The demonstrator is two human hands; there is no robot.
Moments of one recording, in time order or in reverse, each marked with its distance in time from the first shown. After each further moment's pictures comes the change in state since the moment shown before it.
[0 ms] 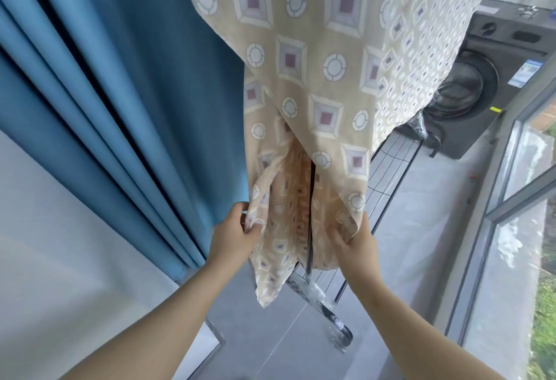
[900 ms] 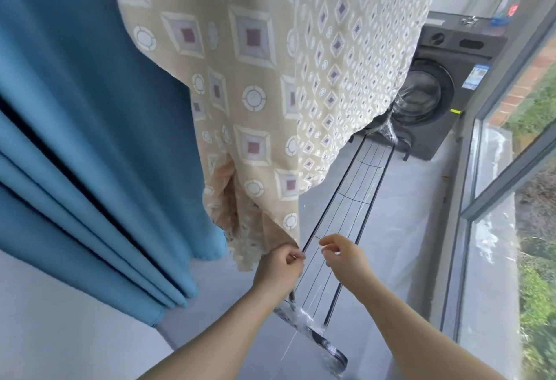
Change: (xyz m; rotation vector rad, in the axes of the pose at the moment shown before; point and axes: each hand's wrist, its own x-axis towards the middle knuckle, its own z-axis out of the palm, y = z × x) left_hand 0.012 0.042 0.104 -0.114 -0.407 -0.099; right_hand 0.063 0.032 -0.032 -0.219 -0.199 0.190
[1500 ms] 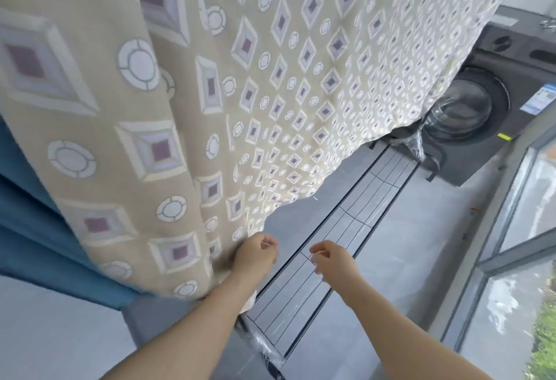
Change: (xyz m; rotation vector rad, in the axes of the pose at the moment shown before) left_hand 0.140 0.065 0.065 -0.146 0.225 -0.231; right_hand 0.166 0.030 -0.086 0.011 -0.251 0.105
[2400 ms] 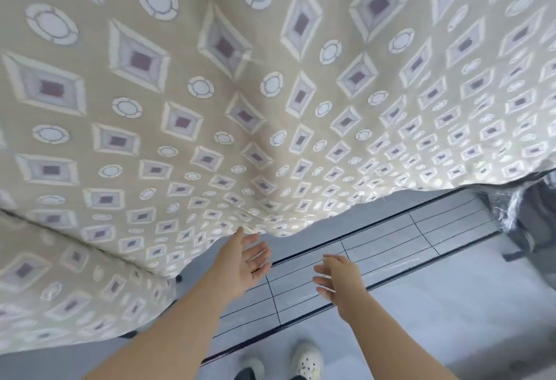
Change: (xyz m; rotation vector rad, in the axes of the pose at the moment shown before) left_hand 0.197 0.121 0.195 -1.175 0.338 -0.633; right_hand 0.299 0.003 -0.210 0.277 -0.326 0.340
